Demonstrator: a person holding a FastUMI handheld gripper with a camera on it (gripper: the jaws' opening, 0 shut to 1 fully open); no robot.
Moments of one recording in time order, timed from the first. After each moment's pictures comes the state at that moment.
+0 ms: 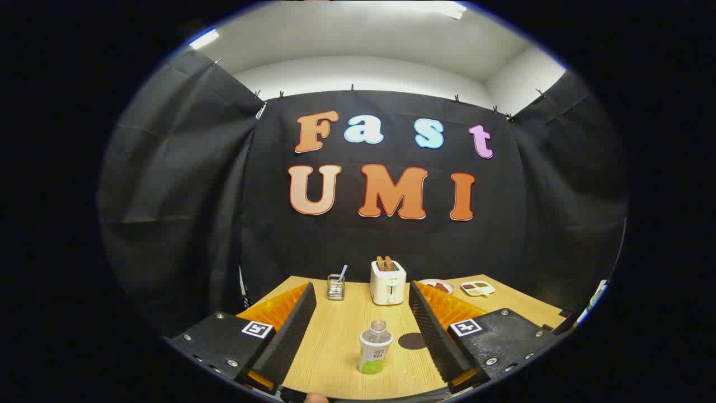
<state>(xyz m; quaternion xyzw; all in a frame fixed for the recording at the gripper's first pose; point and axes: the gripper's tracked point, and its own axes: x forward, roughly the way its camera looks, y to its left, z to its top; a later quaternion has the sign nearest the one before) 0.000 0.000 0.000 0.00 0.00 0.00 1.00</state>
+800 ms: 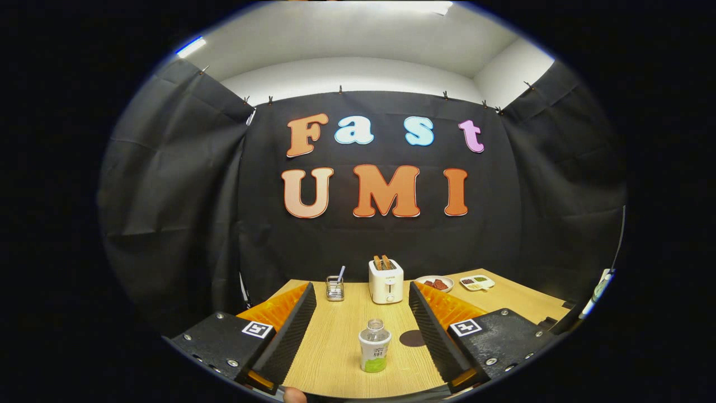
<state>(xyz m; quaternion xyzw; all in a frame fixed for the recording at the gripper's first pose) -0.008 -0.013 0.006 0.03 0.00 -0.01 1.00</state>
